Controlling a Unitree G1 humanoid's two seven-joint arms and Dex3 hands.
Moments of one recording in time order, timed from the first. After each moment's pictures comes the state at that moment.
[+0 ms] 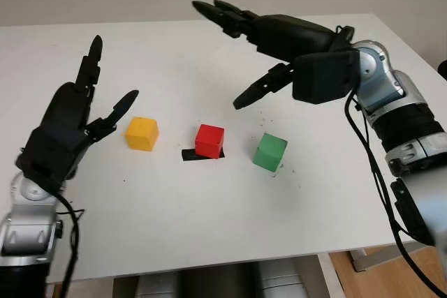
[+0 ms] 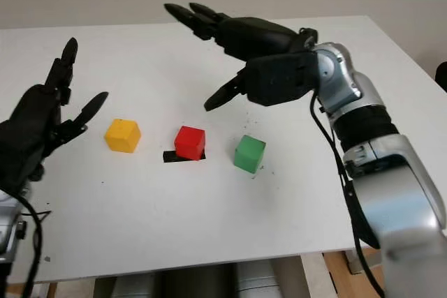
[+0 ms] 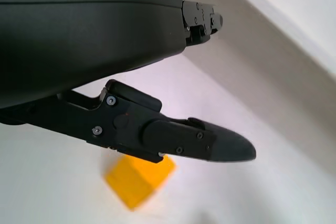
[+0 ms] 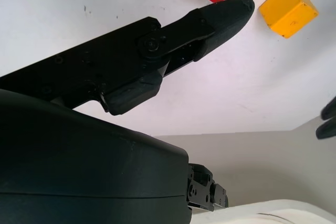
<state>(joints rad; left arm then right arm) -0.21 0.65 0.19 -0.13 0.24 0.14 -0.27 -1.07 -0.53 0.27 0.79 -0.31 -0.56 0.51</state>
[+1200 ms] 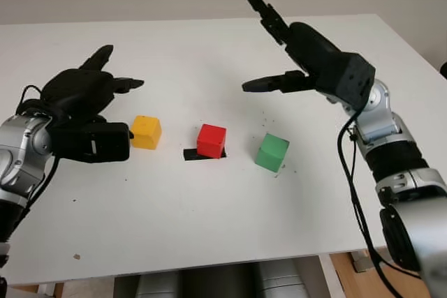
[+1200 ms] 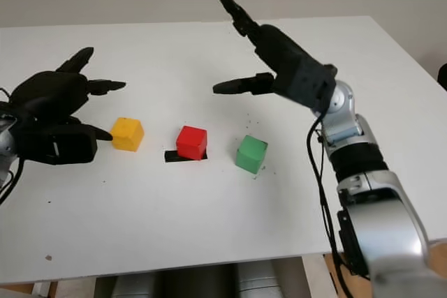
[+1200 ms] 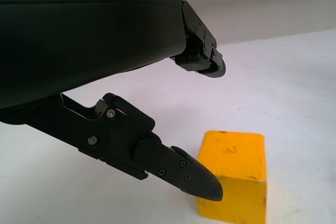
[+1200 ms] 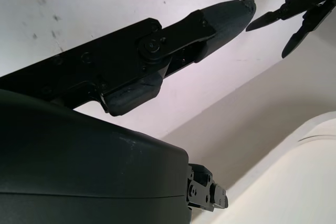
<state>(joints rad) -0.55 0.81 -0.18 0.26 0.71 -0.12 -0.30 -0.83 -0.43 0.09 0.77 -0.13 -0.46 0.37</state>
